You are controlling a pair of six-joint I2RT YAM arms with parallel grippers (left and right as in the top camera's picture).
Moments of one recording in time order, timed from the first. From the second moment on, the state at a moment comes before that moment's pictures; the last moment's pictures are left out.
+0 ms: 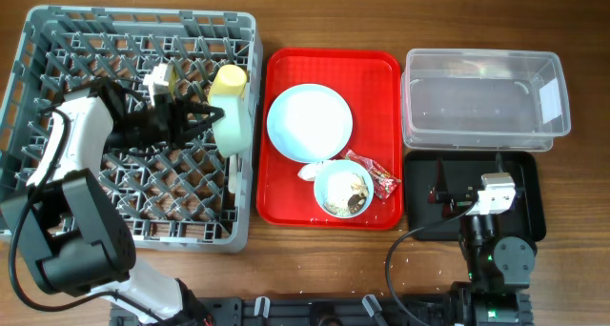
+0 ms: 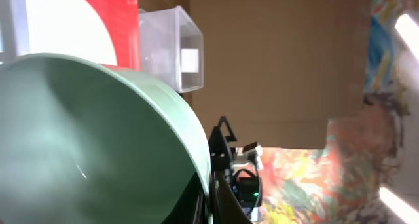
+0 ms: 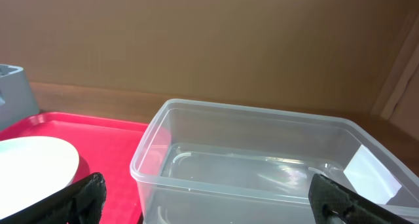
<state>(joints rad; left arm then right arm) 0.29 1.81 1.24 -1.28 1.41 0.36 -0.04 0.02 0.01 0.00 -0.06 -0.10</state>
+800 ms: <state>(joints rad) 0.34 1.83 1.21 -1.11 1.09 0.01 -0.04 0.02 0.01 0.00 -0.06 -0.10</state>
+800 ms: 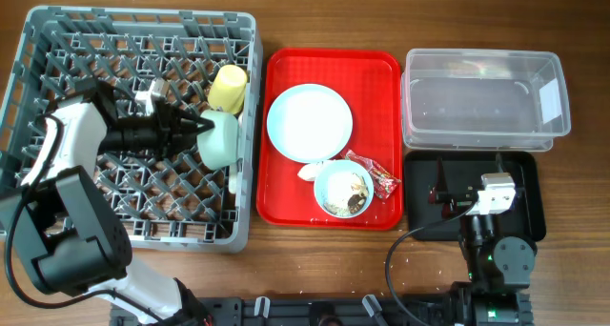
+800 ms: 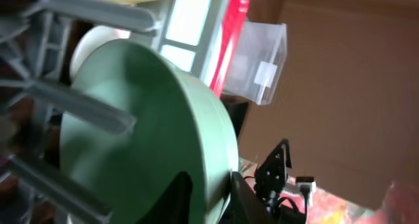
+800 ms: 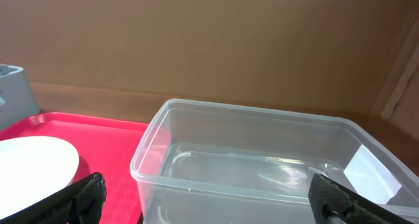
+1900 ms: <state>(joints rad) -0.23 1.58 1.27 -1.12 -0.19 -0.43 -0.04 0.02 0.01 0.00 -0.06 -0.10</state>
